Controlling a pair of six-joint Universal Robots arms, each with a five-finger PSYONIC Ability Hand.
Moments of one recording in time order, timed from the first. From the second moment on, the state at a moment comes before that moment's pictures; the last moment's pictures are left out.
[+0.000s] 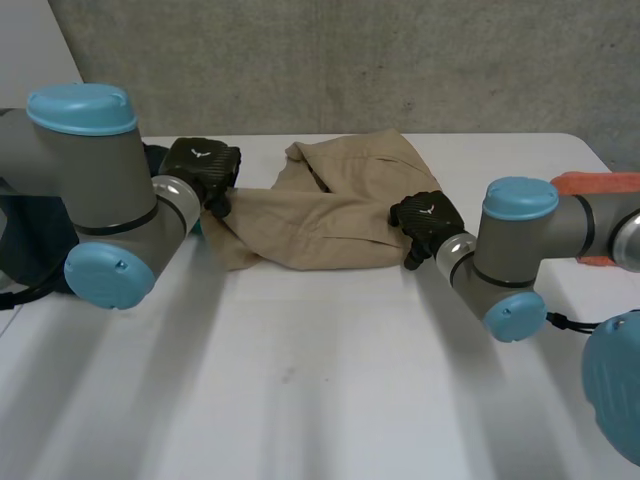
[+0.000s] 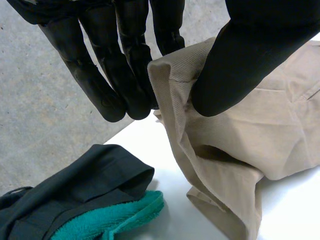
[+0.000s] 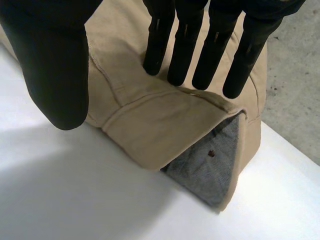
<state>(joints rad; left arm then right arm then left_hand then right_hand) 4.26 -2.23 -0.99 3.01 -1.62 3.45 1.99 -0.59 0.94 -0.11 1.42 2.76 1.15 1.19 1.18 1.20 0.99 0.63 0.63 0.64 0.64 0.46</state>
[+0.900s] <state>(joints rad) 4.25 -1.81 -0.90 2.90 -1.64 3.32 1.84 -1.07 0.68 0.32 1.28 2.81 1.15 1.20 1.19 1.20 0.99 1.13 1.18 1.19 1.19 1.00</state>
